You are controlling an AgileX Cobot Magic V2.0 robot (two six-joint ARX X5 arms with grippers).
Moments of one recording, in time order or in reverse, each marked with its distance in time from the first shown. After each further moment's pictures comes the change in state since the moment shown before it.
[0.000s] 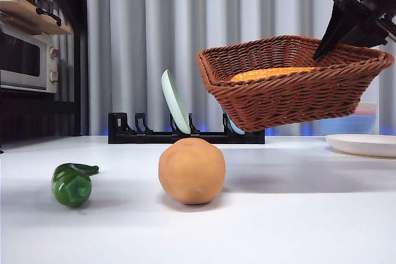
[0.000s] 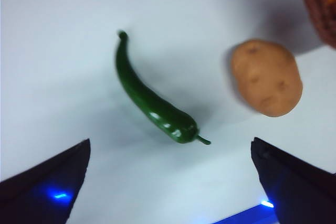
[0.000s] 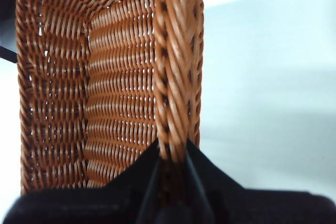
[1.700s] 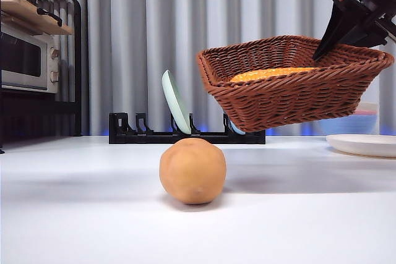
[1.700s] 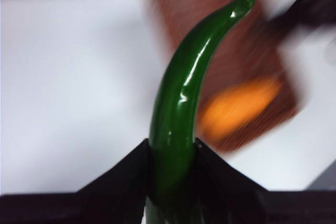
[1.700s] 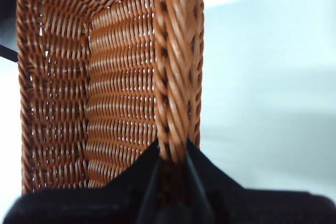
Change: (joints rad) left arm 0.197 -0.162 0.085 0.288 0.310 0.159; right arm 0.006 0.000 0.000 0.000 0.001 0.000
